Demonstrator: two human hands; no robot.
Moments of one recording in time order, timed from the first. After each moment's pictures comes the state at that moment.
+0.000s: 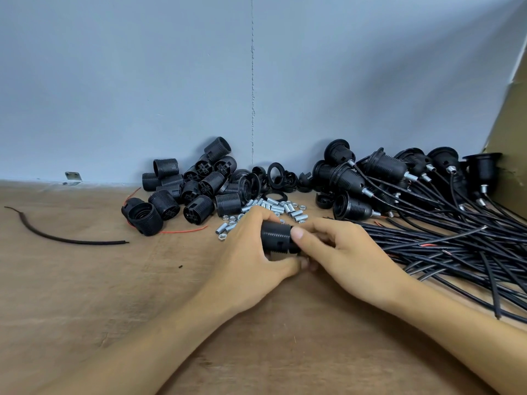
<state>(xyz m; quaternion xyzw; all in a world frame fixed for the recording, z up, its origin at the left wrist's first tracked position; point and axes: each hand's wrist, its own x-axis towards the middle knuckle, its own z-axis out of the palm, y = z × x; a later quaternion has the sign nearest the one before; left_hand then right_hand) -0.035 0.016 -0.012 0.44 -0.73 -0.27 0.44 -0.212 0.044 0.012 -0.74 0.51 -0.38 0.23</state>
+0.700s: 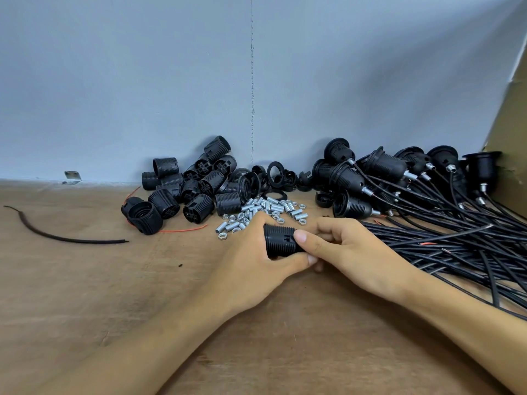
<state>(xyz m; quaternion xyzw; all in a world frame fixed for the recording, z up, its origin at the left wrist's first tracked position) -0.035 0.023 -0.007 0.44 -0.74 -0.29 0.42 -0.219 0.044 0.017 -0.72 0.49 -0.37 0.34</state>
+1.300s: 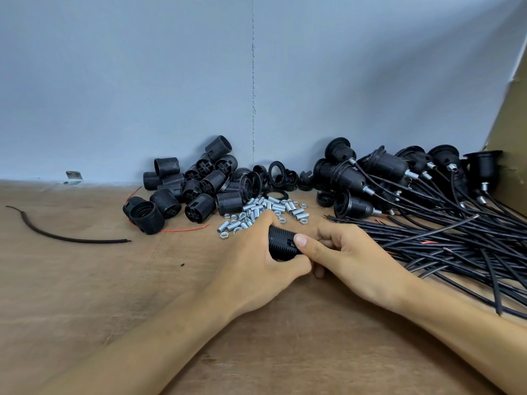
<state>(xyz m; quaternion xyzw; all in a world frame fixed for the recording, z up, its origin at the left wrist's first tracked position) -0.036 0.021 -0.011 0.43 -0.76 -0.25 0.42 -0.213 0.050 0.012 -0.71 0.50 -0.38 0.32</state>
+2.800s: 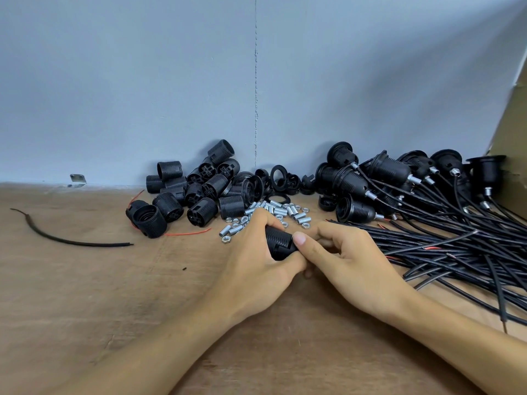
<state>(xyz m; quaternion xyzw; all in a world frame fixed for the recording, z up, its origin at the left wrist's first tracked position) -0.038 0.028 -0.005 0.41 -0.72 -0.31 0.47 -0.203 0.054 0.012 -0.72 0.49 -0.43 0.25</state>
